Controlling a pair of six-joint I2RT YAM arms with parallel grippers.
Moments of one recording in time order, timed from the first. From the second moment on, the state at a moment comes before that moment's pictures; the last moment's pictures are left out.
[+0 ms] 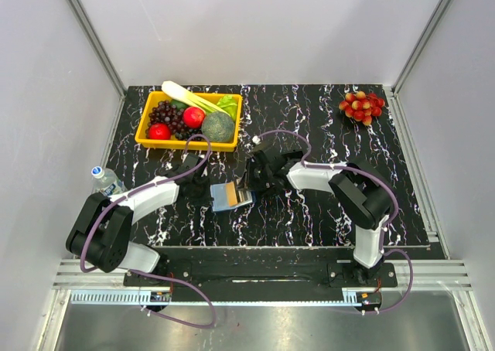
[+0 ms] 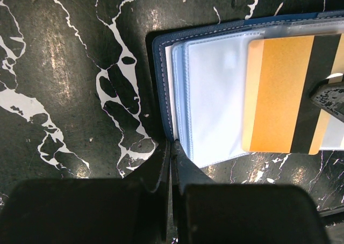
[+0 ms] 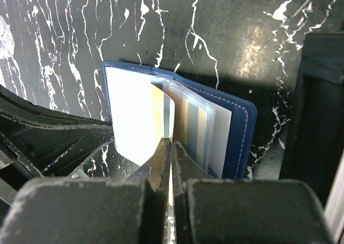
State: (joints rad) left arm -0.46 1.40 0.68 -0.40 0.05 -0.60; right arm 0.77 1.90 1.06 0.07 -0.25 0.82
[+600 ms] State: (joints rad) left arm -0.46 1.40 0.68 -0.40 0.05 -0.60; right arm 0.81 1.97 1.21 -0.08 -0.23 0.76
